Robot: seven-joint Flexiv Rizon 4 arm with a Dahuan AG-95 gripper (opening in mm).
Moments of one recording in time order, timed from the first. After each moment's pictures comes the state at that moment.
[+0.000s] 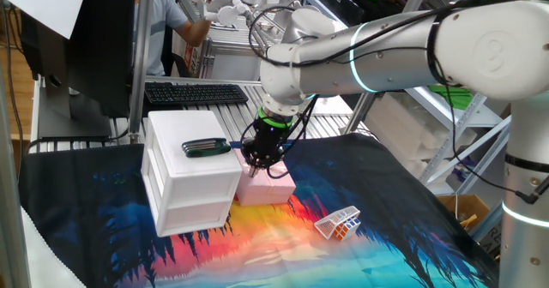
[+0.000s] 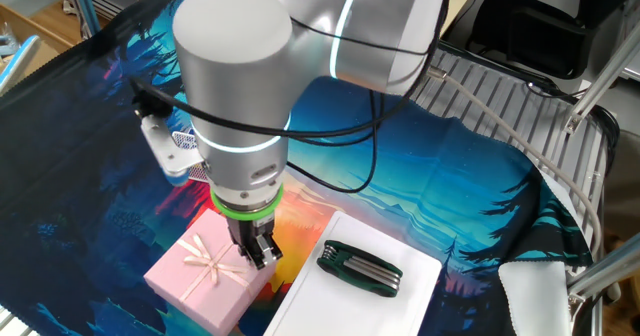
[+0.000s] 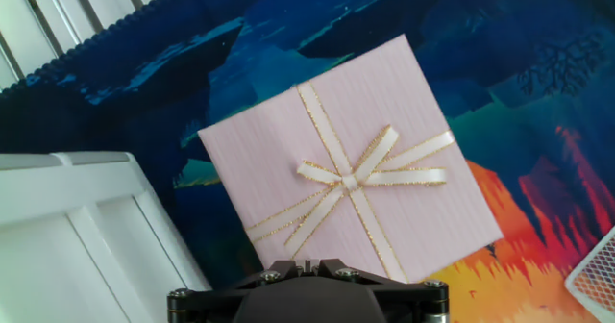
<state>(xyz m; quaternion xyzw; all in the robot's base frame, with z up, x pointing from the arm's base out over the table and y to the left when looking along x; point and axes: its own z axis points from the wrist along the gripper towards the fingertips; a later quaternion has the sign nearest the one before) 0.668 0.046 0.085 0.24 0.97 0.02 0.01</state>
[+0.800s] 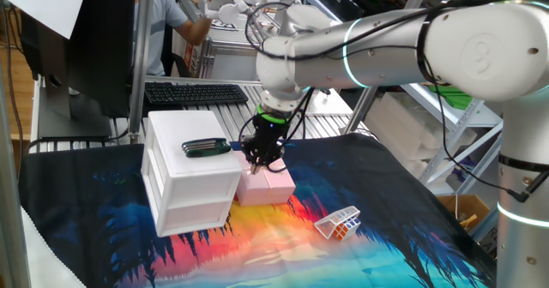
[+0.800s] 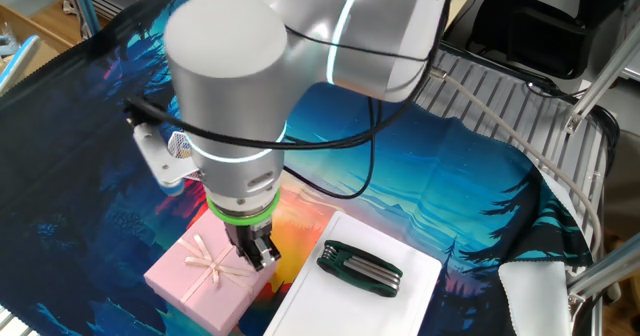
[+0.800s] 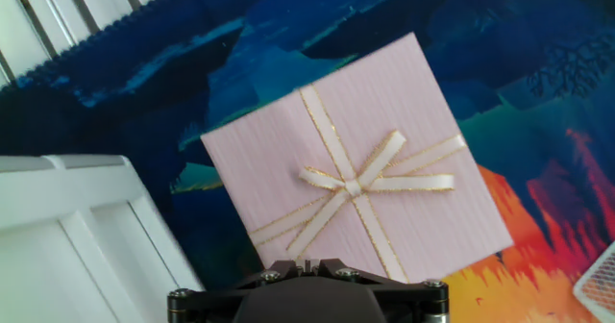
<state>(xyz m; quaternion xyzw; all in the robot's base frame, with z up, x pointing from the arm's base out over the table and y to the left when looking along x) 0.667 0.039 0.101 0.21 0.98 0.01 -0.02</state>
